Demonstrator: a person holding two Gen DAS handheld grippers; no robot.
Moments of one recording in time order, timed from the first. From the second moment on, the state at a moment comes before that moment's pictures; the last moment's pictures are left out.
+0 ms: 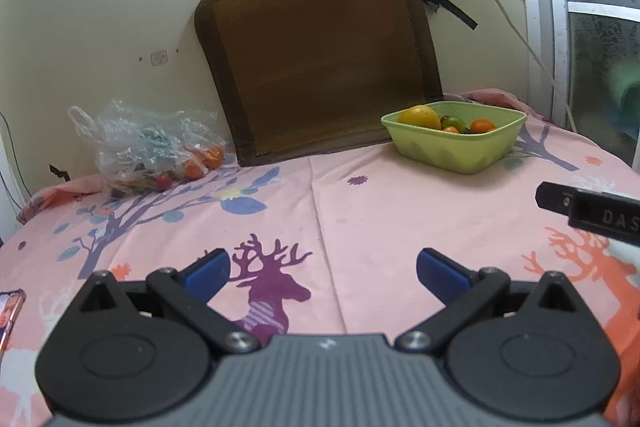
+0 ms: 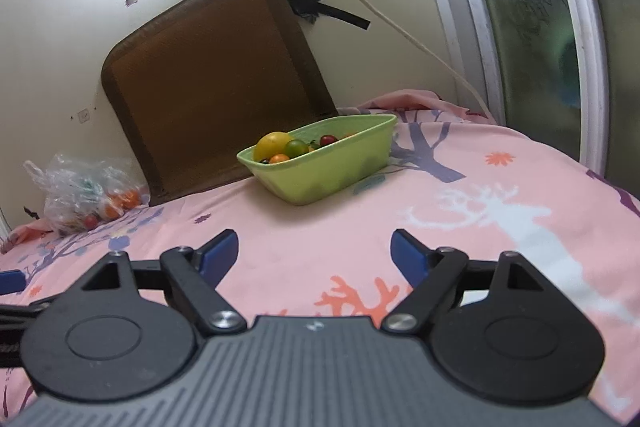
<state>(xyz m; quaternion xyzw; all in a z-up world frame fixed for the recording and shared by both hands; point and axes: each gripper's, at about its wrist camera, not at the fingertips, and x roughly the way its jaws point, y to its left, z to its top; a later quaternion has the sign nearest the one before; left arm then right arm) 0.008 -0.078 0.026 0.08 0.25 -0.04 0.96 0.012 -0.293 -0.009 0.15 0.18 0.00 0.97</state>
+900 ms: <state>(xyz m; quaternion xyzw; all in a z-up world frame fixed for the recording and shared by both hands) 0.009 -0.072 0.021 0.07 0.26 -0.05 0.96 0.016 -0.293 -0.009 0.15 0.19 0.02 0.97</state>
